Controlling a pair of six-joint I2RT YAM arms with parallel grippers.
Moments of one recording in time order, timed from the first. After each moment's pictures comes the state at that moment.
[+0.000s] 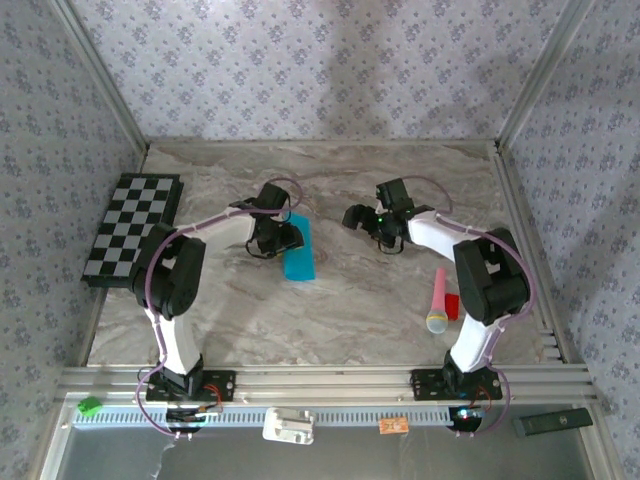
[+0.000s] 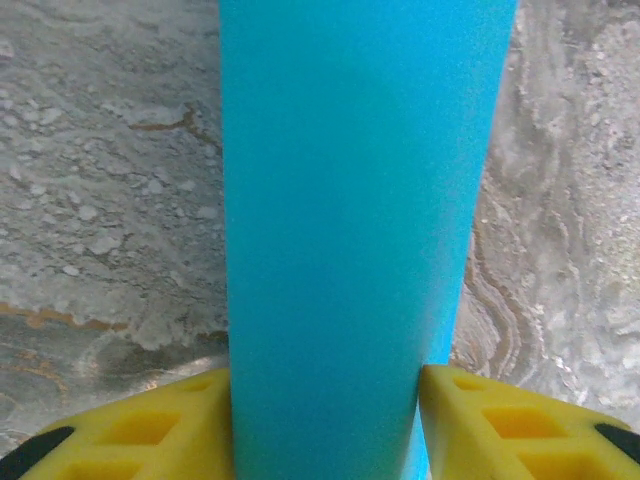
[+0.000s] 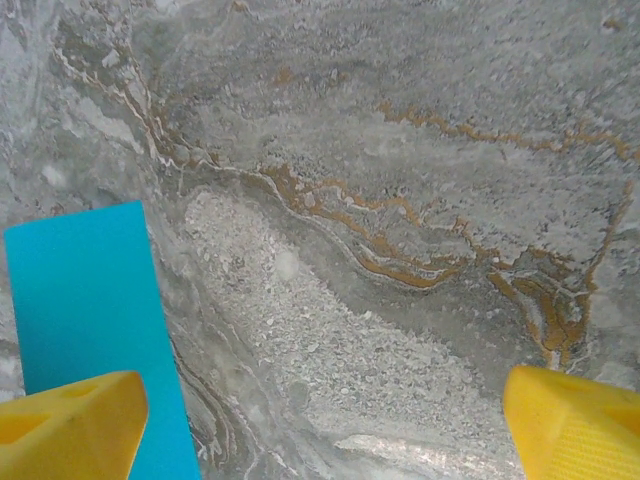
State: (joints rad) left arm -0.50 1.86 1.21 -0.54 0.20 -0.75; right arm 0.38 1.78 1.09 -0.24 -0.26 0.71
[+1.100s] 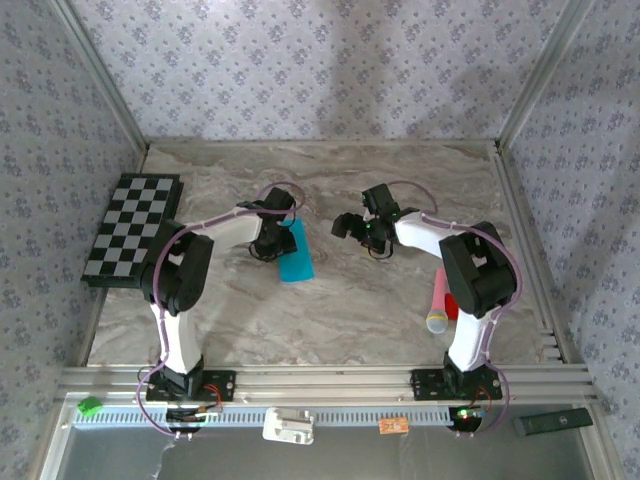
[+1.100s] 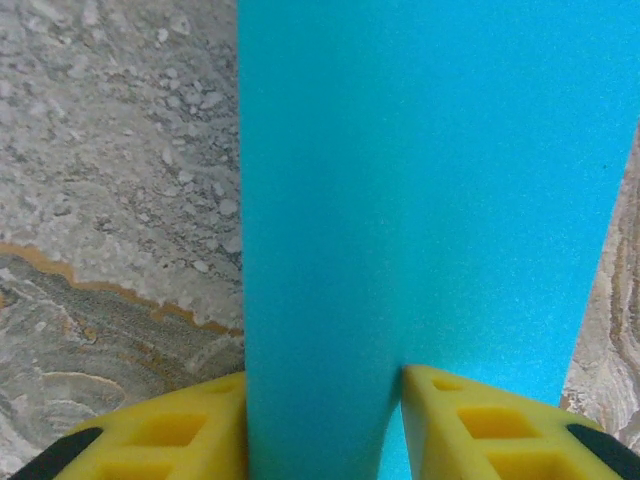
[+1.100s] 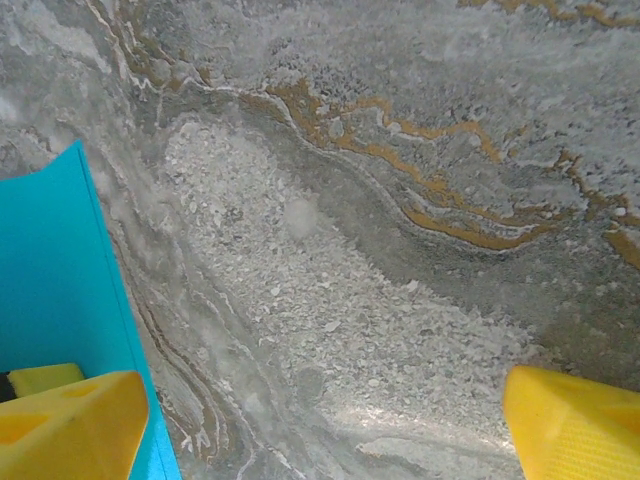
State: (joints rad) left arm -0.53 1.91 1.24 -0.63 0.04 -0.82; right arm 0.44 1.85 1.12 -0.25 -0.26 0.71
